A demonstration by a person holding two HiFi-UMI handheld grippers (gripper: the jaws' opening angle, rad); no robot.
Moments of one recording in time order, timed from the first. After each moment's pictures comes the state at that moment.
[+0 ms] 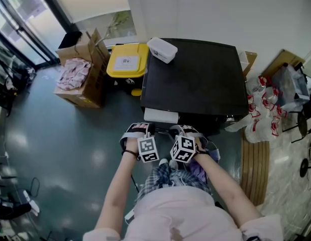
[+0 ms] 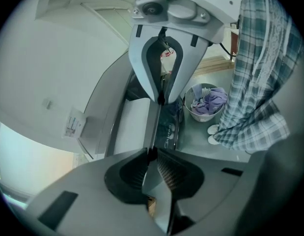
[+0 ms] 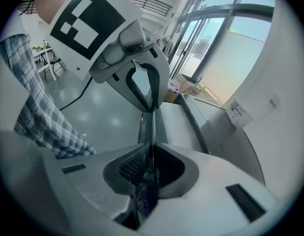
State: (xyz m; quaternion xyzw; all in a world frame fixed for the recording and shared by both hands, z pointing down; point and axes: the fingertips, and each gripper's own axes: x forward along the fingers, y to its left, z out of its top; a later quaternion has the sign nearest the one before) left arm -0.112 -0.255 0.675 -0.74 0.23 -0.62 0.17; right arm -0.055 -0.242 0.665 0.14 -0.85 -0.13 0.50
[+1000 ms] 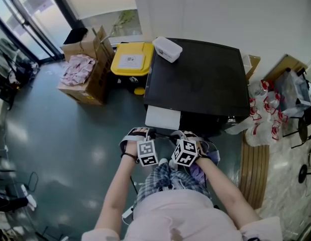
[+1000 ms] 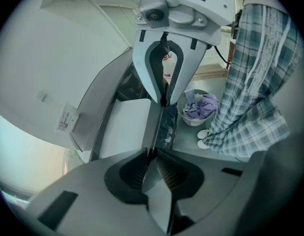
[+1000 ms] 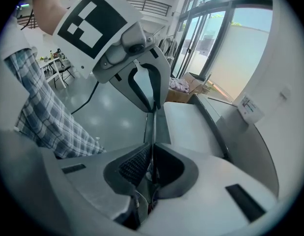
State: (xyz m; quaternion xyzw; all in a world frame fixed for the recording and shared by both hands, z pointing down) left arm -0.113 -0.214 0.678 -0.76 0.21 -0.61 0.12; right arm -0.057 -0.199 0.670 0.09 -0.86 -0.08 0.49
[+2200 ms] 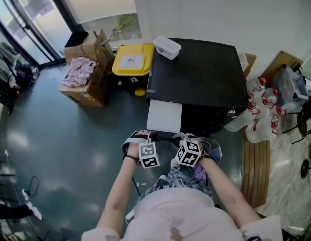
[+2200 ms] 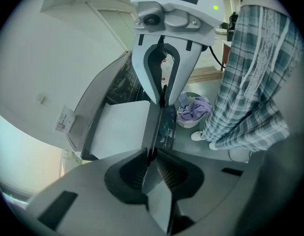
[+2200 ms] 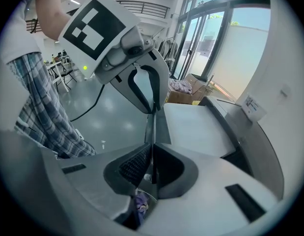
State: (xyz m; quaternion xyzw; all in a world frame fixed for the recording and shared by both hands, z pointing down) left arm -0.116 -0.154 0.677 -0.77 0.19 -0.60 0.13; right arm -0.062 -0.140 0.668 0.09 -0.87 -0.07 0.48
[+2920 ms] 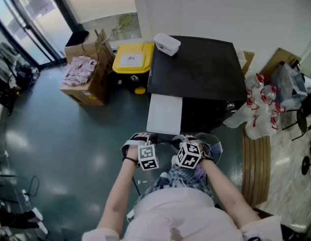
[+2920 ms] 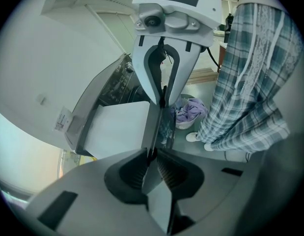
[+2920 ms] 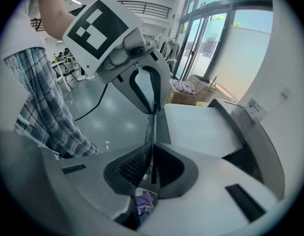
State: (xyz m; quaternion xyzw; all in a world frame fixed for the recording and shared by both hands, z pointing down) left arm -0.120 -0.101 0.679 -0.77 0.19 -0.59 0.13; right arm -0.065 -0.086 0.668 0.08 -0.87 -0.07 0.48
